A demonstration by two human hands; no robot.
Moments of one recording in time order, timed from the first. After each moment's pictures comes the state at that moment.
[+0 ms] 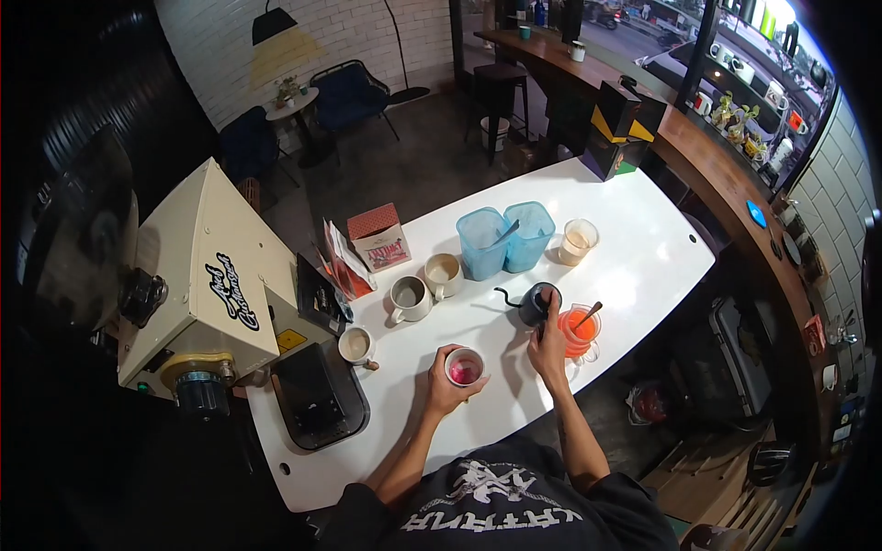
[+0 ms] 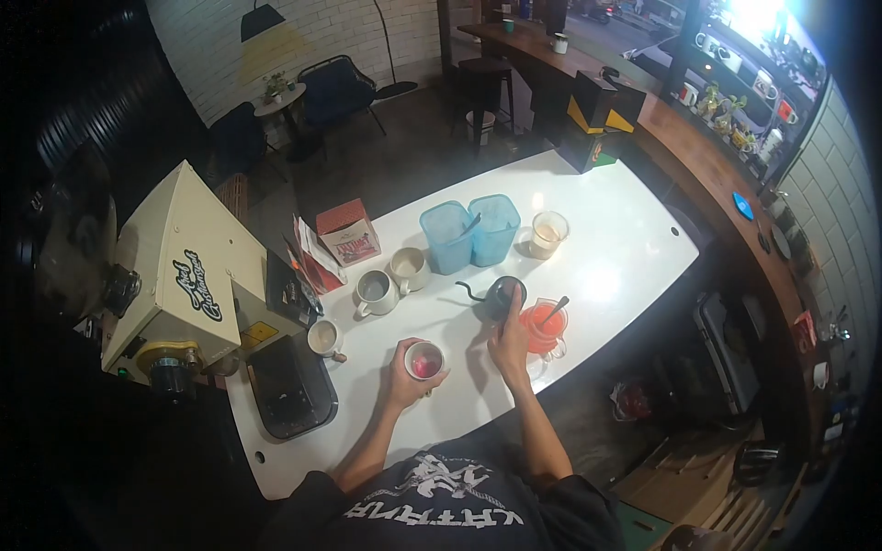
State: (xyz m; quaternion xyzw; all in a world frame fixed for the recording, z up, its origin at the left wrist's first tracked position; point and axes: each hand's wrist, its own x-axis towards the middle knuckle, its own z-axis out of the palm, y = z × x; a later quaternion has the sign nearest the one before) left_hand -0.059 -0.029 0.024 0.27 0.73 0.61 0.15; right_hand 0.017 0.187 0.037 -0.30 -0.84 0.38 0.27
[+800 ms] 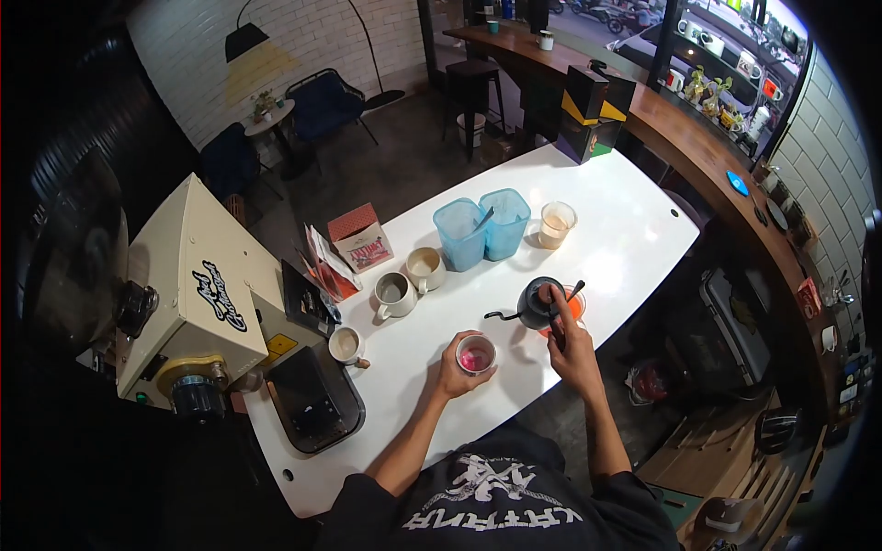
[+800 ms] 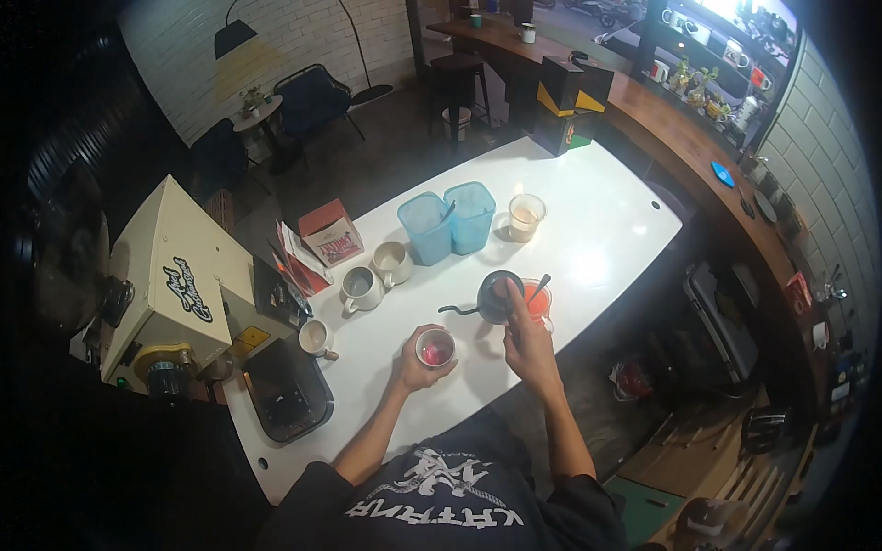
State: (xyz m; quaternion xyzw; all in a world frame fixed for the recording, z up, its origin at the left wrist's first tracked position) left_hand -0.059 0.004 0.020 0.41 0.66 0.60 0.19; right_hand 0.099 0.178 0.140 -0.23 -0.86 0.41 0.22
